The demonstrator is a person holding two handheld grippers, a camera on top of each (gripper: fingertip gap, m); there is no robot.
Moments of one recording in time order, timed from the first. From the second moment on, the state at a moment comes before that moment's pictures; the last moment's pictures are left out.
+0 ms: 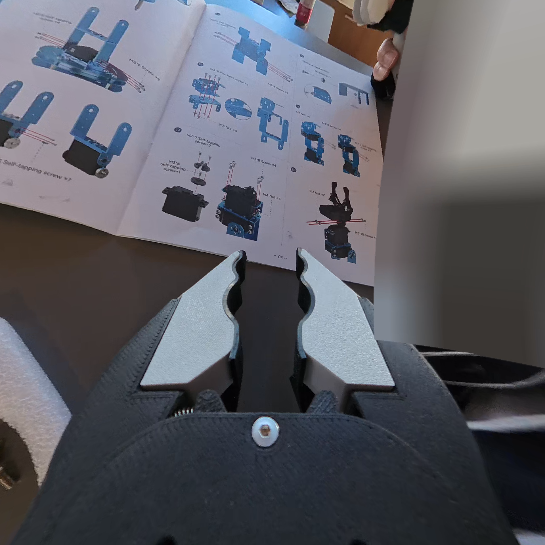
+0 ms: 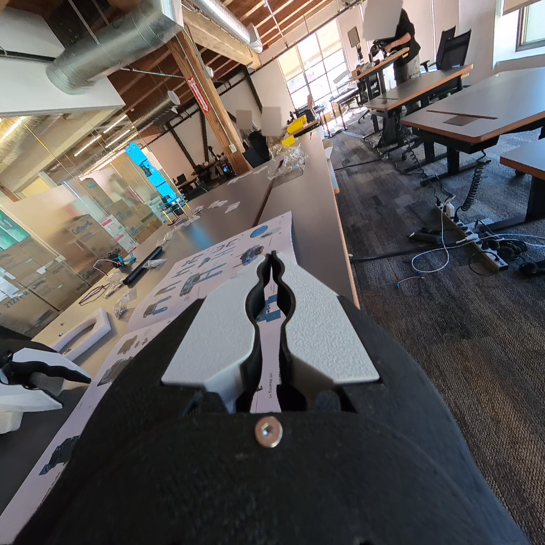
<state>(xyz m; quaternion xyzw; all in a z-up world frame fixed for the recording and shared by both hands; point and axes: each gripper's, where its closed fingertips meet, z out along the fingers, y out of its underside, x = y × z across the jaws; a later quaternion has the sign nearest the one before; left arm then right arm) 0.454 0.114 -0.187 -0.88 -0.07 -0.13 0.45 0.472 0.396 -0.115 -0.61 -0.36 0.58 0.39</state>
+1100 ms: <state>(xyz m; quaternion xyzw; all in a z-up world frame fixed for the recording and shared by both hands) 0.476 0.105 -0.130 -0.84 0.01 -0.06 0.54 0.480 0.409 -0.106 -0.61 -0.32 0.60 0.40</state>
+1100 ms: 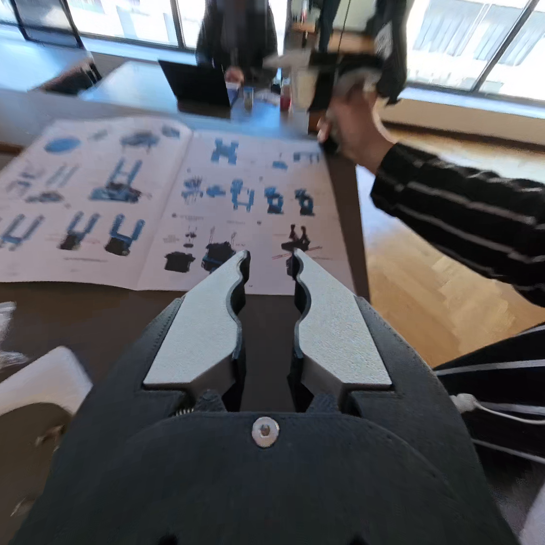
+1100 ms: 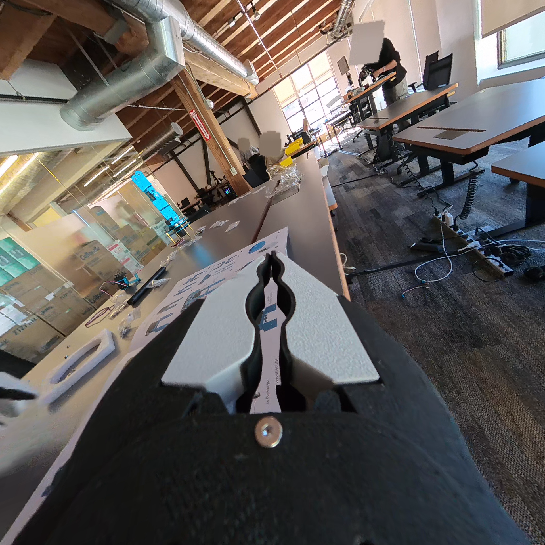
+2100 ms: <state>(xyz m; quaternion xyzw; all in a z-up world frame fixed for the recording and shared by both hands) 0.326 -0.671 -0.074 -0.71 -0.29 0.16 0.62 0.333 -0.172 -0.056 -0.57 -0.52 0.55 0.33</state>
